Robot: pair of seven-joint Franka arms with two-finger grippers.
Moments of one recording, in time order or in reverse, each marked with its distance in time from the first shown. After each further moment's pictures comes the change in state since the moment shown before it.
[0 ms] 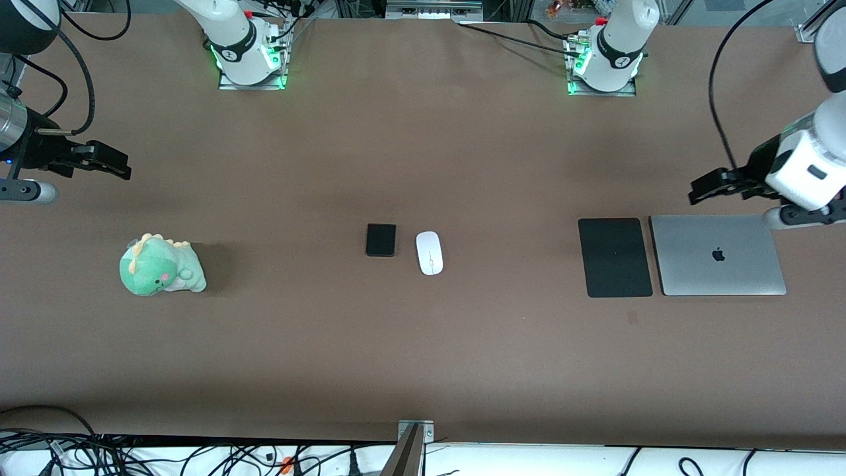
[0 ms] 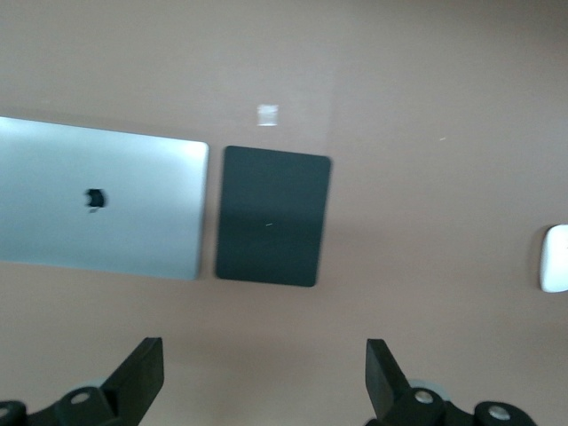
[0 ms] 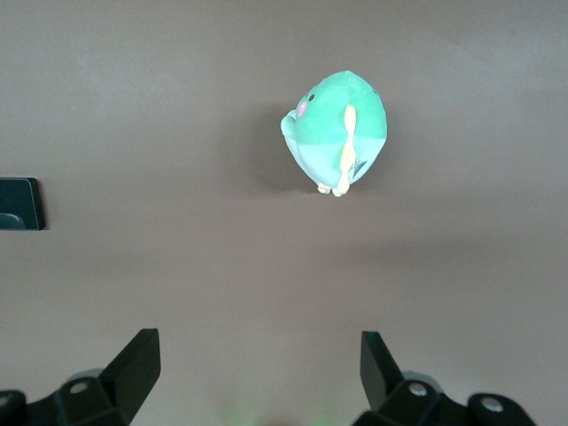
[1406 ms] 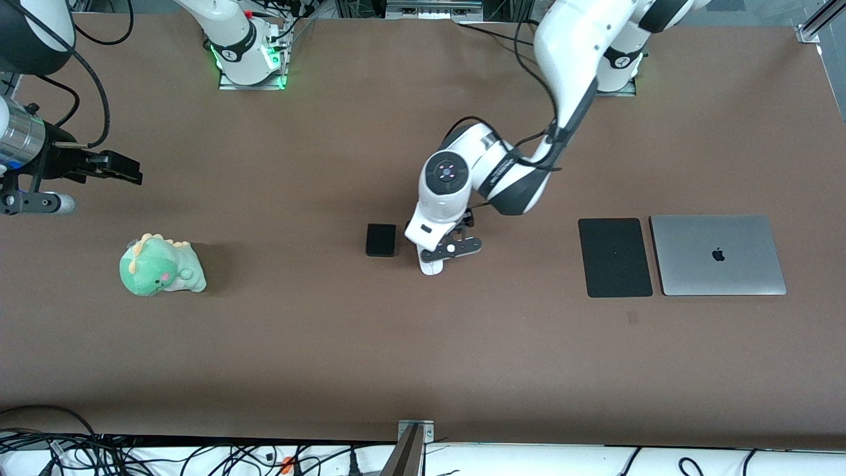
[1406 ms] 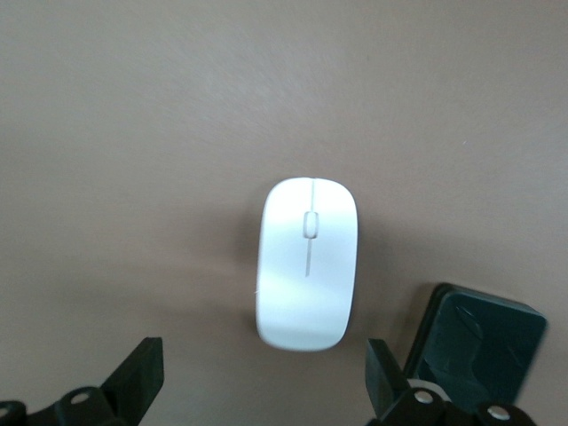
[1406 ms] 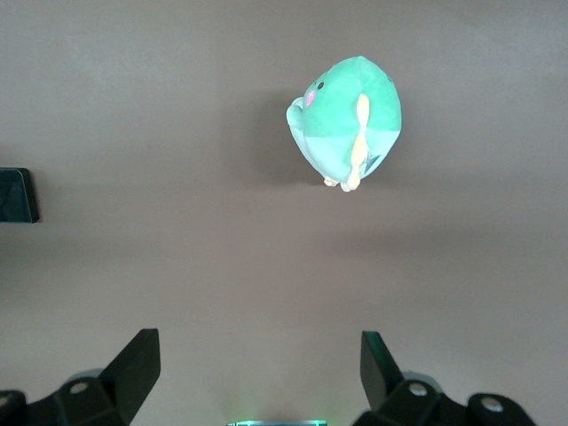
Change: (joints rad) left arm -0.529 0.720 -0.178 0.307 0.110 0.441 -0.804; right arm 0.003 0.042 0.003 -0.003 0.007 0.001 0.000
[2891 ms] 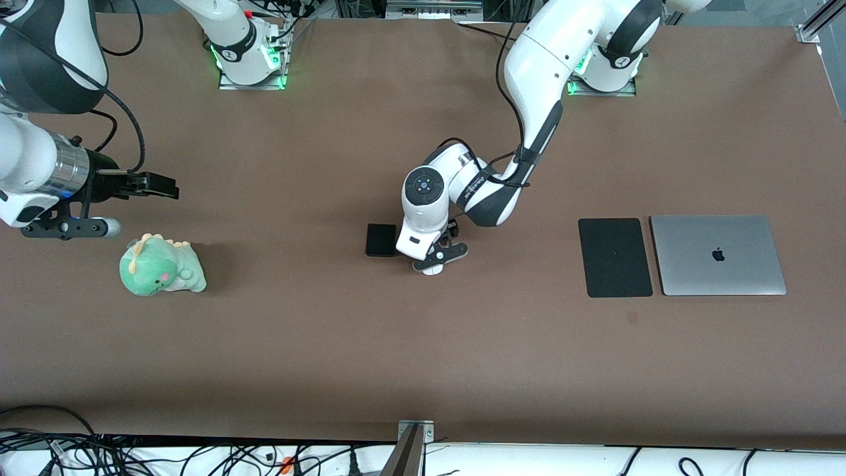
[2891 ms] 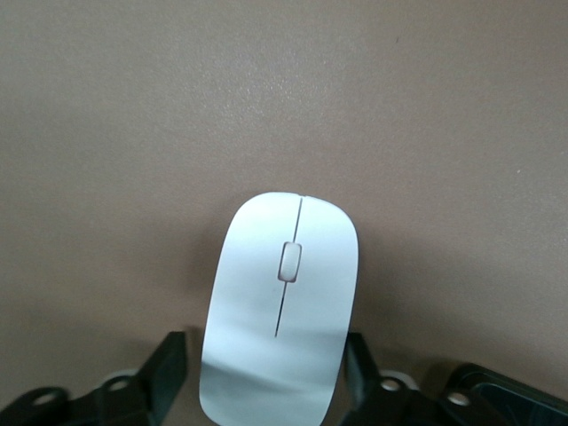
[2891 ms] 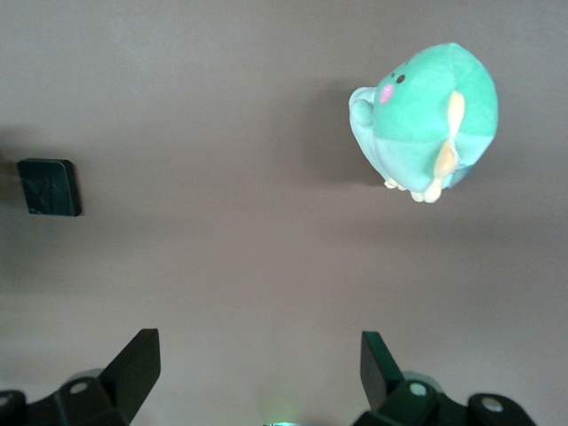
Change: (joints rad) left arm -0.068 0.114 0.067 0.063 0.000 0.076 -0.137; right arm 0.023 0.080 0.000 0.000 0.110 0.034 0.003
